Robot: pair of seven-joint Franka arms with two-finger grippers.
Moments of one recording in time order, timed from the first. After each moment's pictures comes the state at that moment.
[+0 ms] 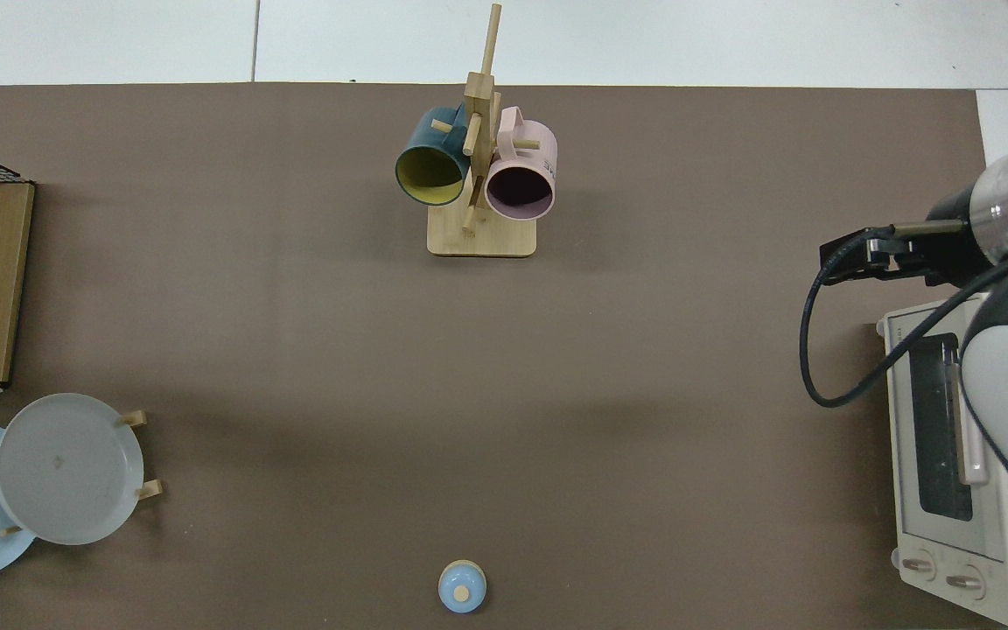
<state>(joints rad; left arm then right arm) 0.38 0.09 -0.21 -1.60 1.17 1.94 1.59 0.07 0.07 0.04 -1.49 -0.03 1.57 0.15</state>
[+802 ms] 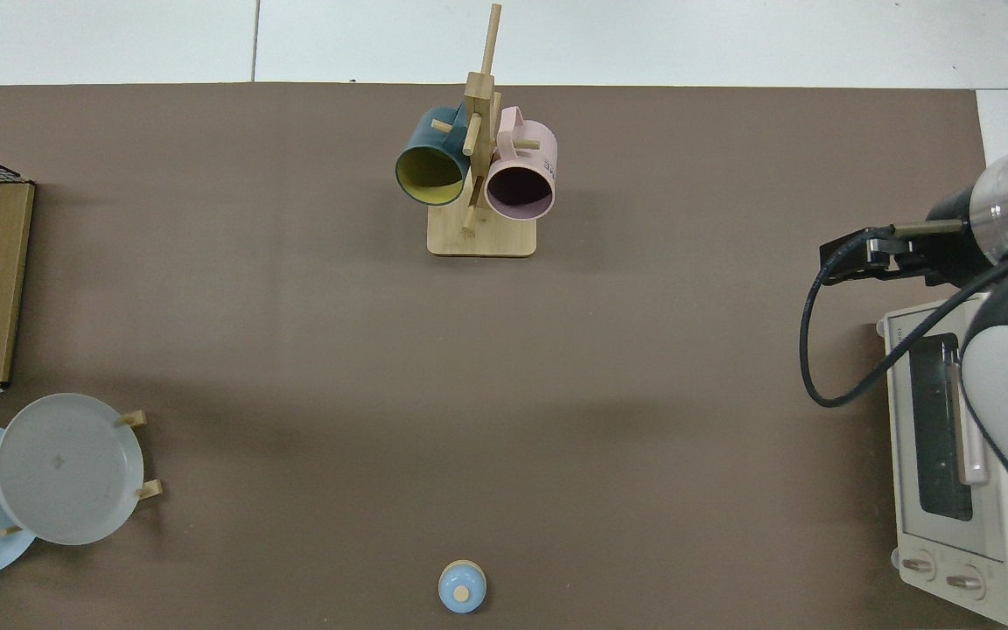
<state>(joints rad) 0.40 0.12 -0.22 -1.60 1.13 1.95 1.63 0.07 0.07 0.04 -1.49 -0.03 1.57 0.15</state>
